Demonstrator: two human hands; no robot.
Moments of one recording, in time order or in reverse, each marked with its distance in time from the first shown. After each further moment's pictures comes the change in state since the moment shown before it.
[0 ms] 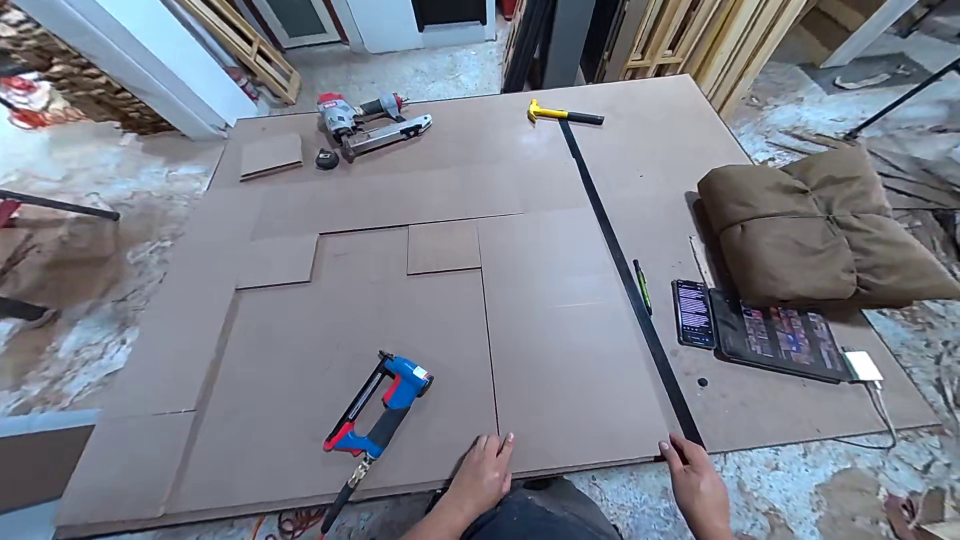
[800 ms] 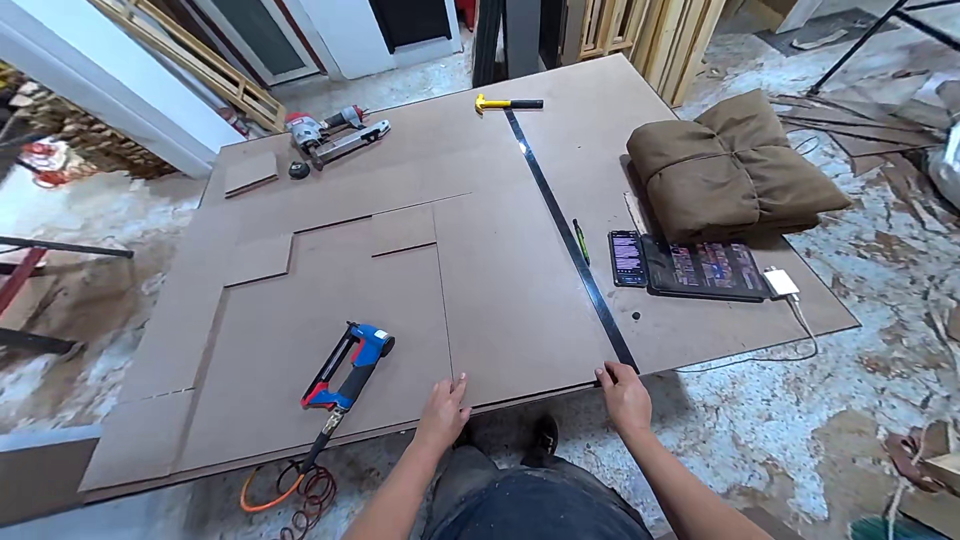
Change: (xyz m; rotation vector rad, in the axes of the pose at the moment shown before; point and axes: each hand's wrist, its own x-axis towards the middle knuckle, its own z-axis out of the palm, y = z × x) left_hand 0.001 0.048 0.003 0.026 0.014 -0.379; right_hand 0.002 0.007 -0.007 0.018 -0.048 -0.025
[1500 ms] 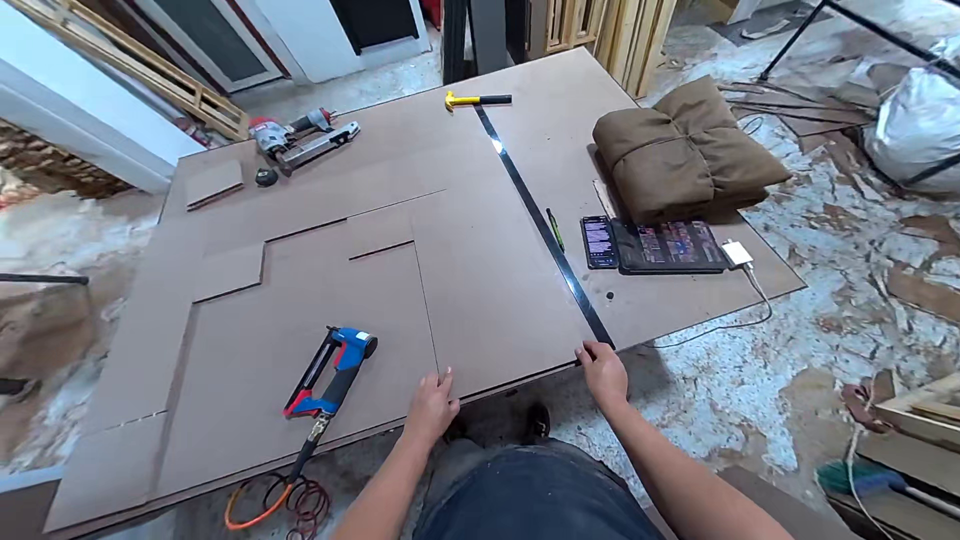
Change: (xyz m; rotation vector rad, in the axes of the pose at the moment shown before) left_hand -0.002 0.006 0.001 0.100 0.045 0.019; right_hand -0.001 0.001 -0.003 0.049 -0.009 0.051
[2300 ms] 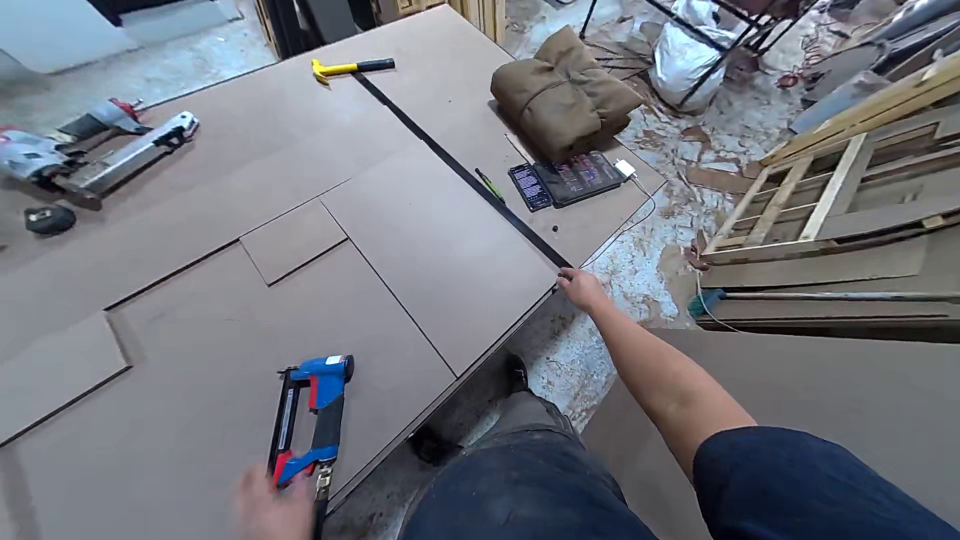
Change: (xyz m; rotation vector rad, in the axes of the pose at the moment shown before) left_hand -0.083 -0.277 -0.066 -0.368 0.363 -0.184; right_hand -0.017 -0.030 -0.026 -0.081 -0.015 0.190
